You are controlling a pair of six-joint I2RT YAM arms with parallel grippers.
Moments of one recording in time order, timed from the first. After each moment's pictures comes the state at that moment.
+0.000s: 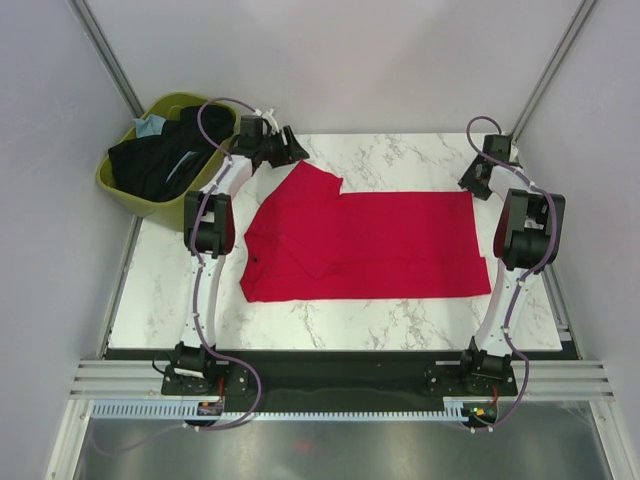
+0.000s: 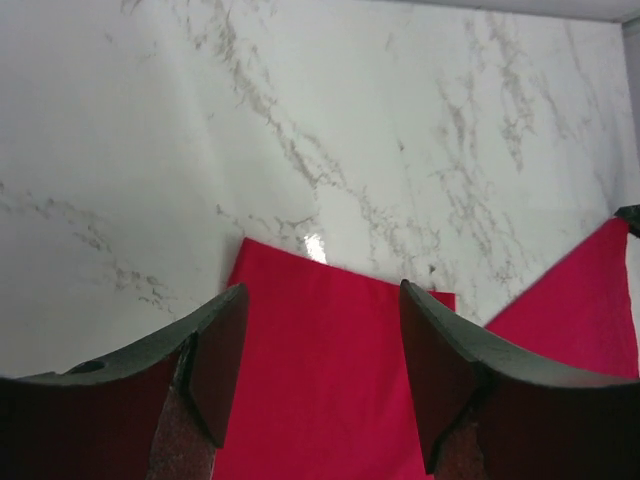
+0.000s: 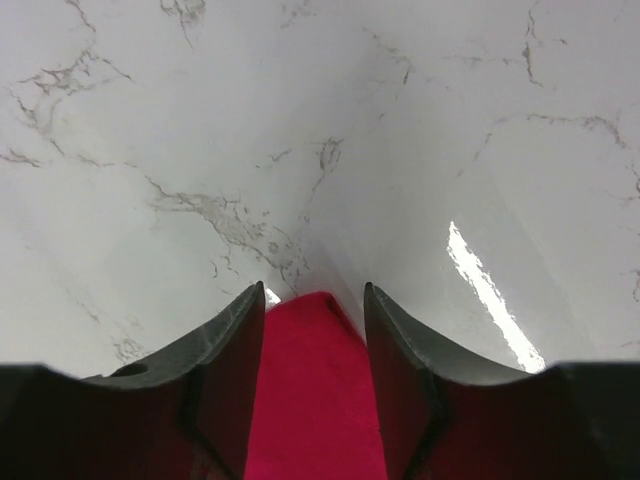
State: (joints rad) left arm -0.16 2.61 2.29 -0.21 0.54 -0.43; right arm -0.19 2.21 1.66 -0.34 0.11 0.44
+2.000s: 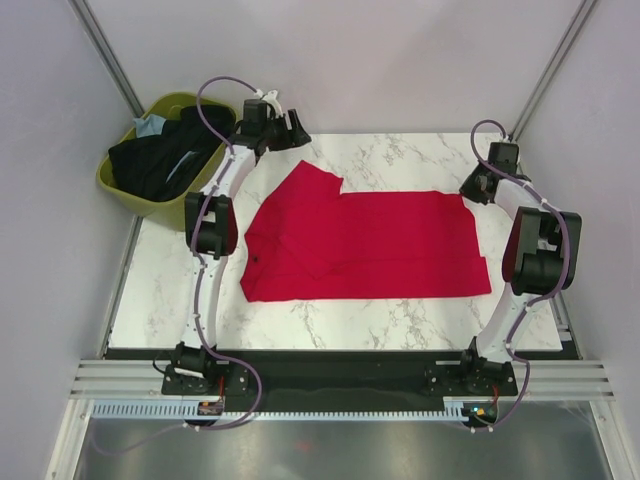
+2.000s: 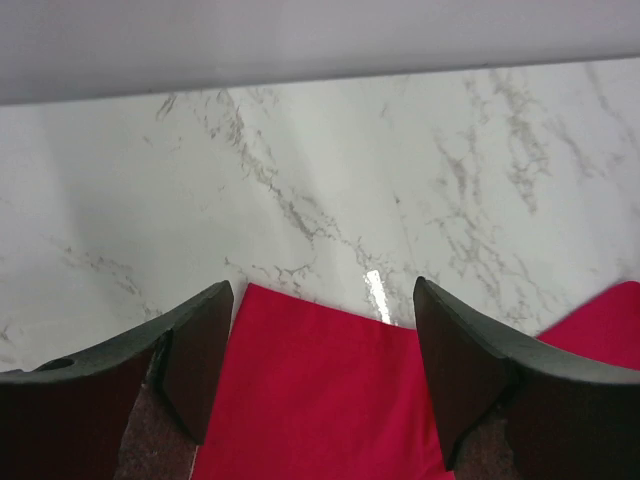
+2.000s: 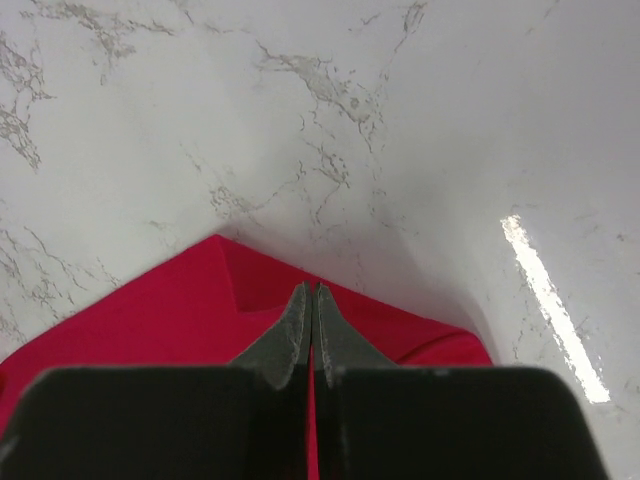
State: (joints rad) left arm -0.18 2.59 2.39 -0.28 0.42 -0.36; right arm -0.18 1.93 1.36 -0.24 -0.06 0.48
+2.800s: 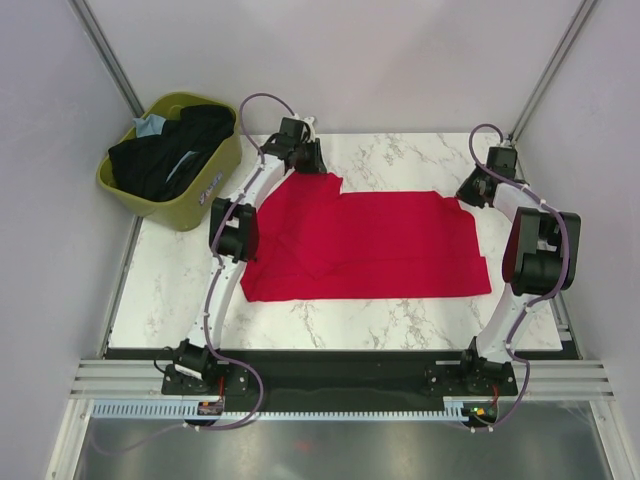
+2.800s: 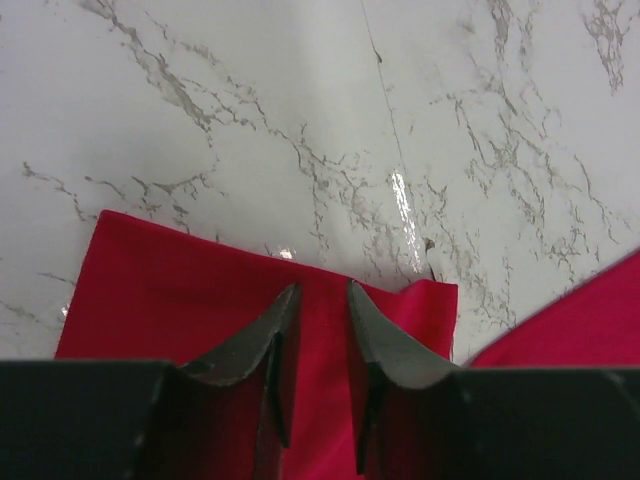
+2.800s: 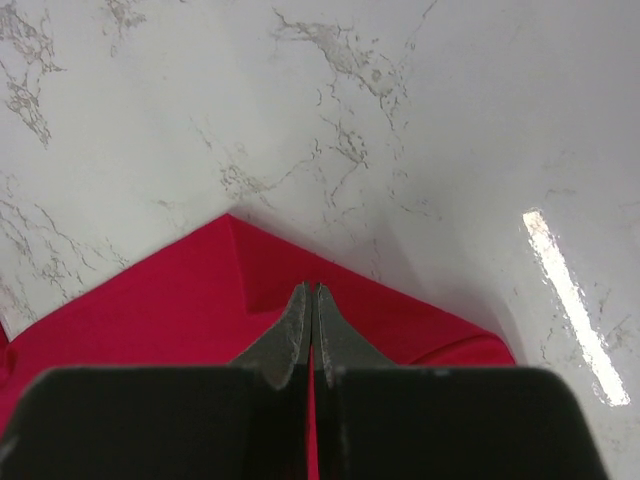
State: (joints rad) left arm -0.32 2.75 2.56 -0.55 0.29 -0.28; right arm -0.18 1.92 1.31 -0.20 -0.11 0.49
